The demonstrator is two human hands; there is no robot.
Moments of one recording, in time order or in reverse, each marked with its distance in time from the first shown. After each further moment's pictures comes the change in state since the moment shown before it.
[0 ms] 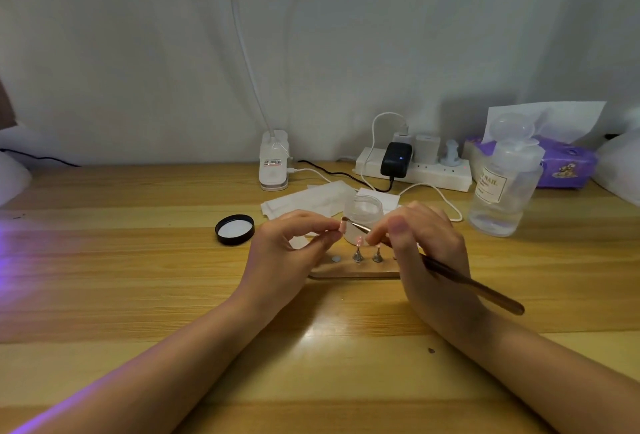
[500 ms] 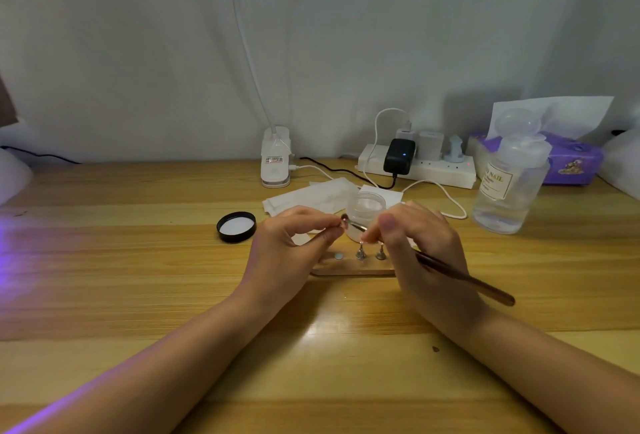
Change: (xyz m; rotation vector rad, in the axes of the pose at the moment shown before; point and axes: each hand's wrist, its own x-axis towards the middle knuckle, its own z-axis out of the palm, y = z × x) left_hand 0.000 0.001 0.000 -0.001 0.016 -0.053; right_hand -0.002 0.002 0.003 0.038 -0.049 0.035
